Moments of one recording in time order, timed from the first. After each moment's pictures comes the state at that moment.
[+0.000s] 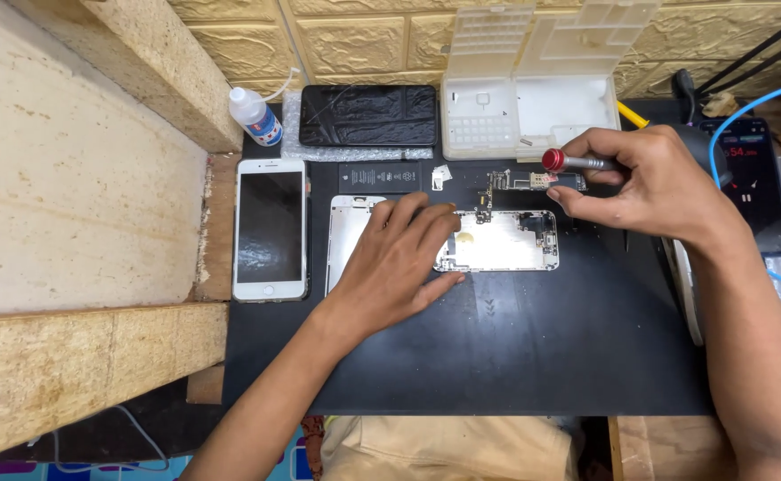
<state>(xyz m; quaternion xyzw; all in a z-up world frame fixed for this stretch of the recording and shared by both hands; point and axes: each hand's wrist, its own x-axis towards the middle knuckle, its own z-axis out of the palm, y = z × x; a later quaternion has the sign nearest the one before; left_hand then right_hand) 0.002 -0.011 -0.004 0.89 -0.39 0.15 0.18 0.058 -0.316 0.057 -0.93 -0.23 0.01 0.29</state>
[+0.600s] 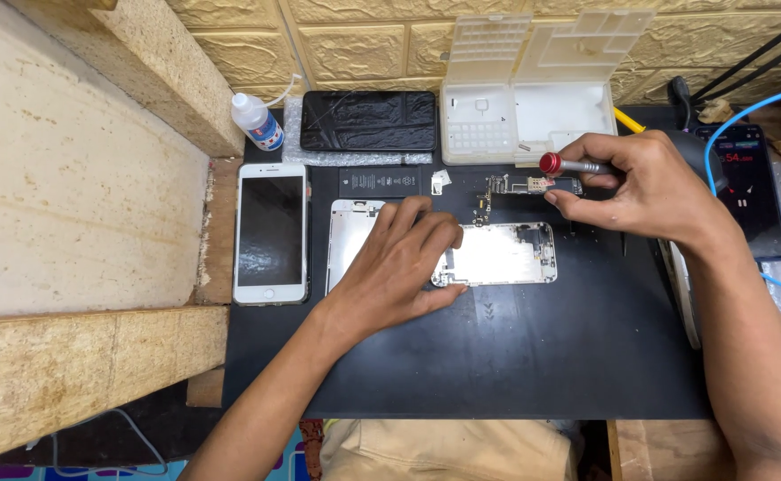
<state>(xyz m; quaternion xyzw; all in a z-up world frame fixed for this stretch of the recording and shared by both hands) 0.006 -0.012 -0.002 0.87 -0.42 0.13 0.24 0.062 -0.319 0.051 -0.93 -0.21 0.02 0.29</state>
